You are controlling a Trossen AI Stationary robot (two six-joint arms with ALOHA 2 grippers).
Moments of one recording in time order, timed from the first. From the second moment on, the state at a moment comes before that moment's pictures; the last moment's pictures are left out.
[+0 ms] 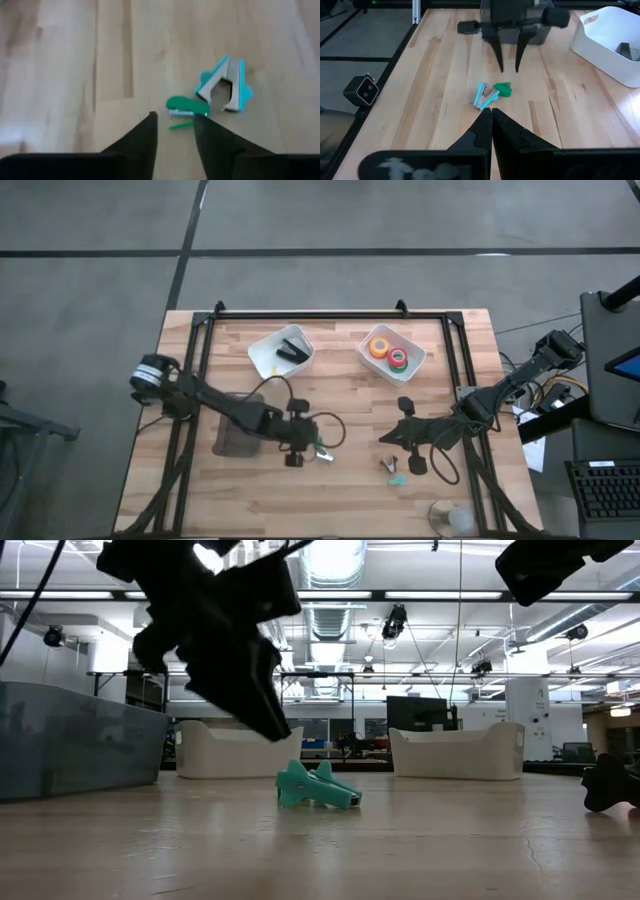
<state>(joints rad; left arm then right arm) -0.30 1.70 1.01 -0.22 -0.25 -0.11 0.59 1.10 0.67 -0.14 0.42 0.34</state>
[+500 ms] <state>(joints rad) -0.32 1.80 1.01 -0.21 -0.28 0.14 0.59 1.10 0.66 -0.13 0.42 0.34</state>
